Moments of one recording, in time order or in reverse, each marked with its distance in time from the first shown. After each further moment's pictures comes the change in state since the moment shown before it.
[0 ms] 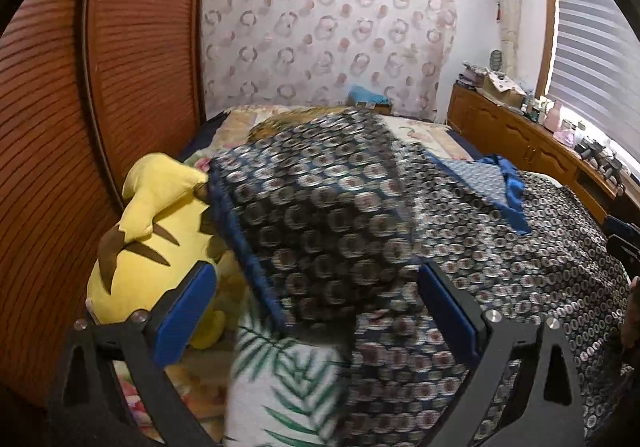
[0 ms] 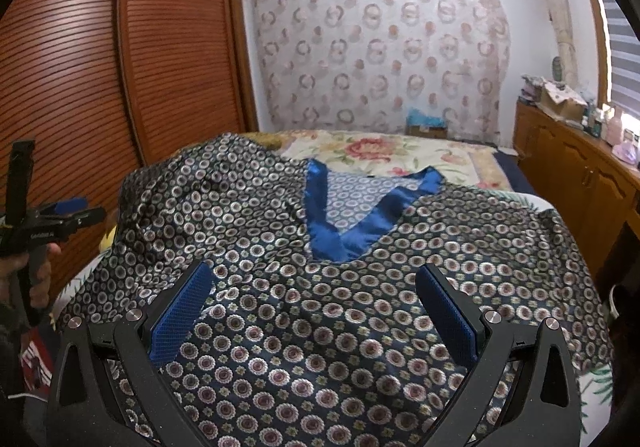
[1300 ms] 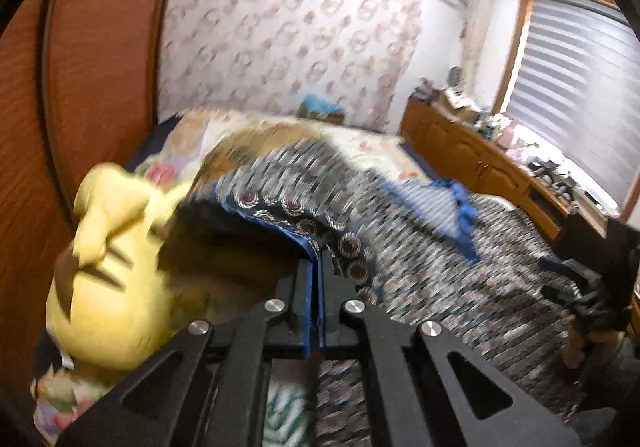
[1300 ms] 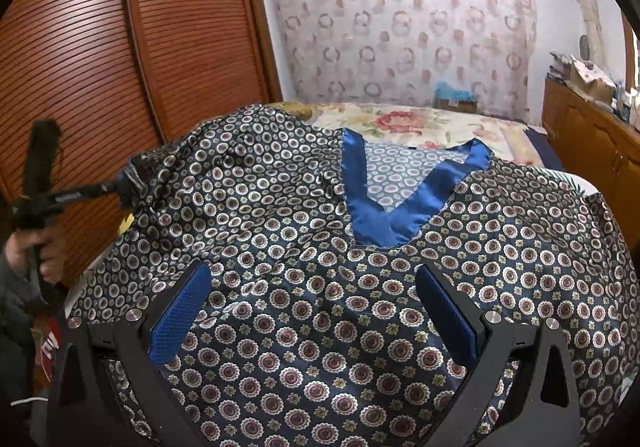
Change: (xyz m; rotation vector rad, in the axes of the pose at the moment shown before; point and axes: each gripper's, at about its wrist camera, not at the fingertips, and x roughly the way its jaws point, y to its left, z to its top) left arm -0.010 -0.003 0.045 0.002 -0.031 -0.227; right arm 0.036 0.013 -0.003 0.013 0.092 0.096
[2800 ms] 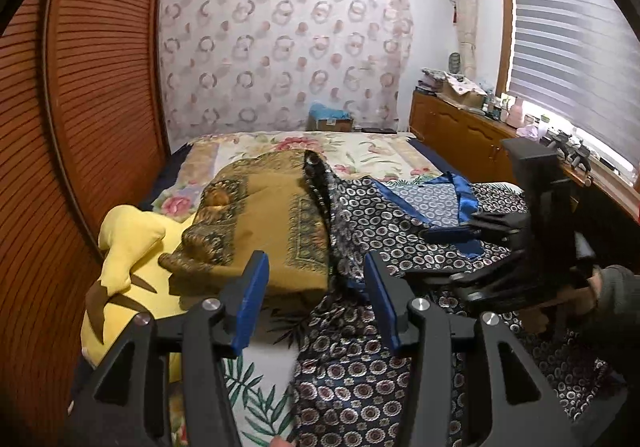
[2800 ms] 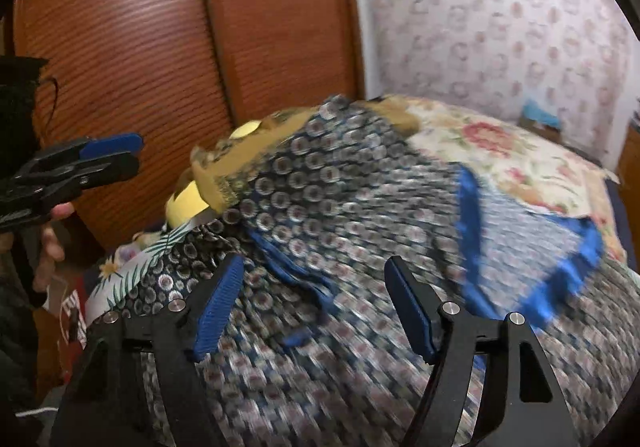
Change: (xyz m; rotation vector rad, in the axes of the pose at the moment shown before) left arm -0.017 -0.037 0.004 0.110 -0.011 0.116; right arm 0.094 0.061 0.068 -0.223 0.119 0.263
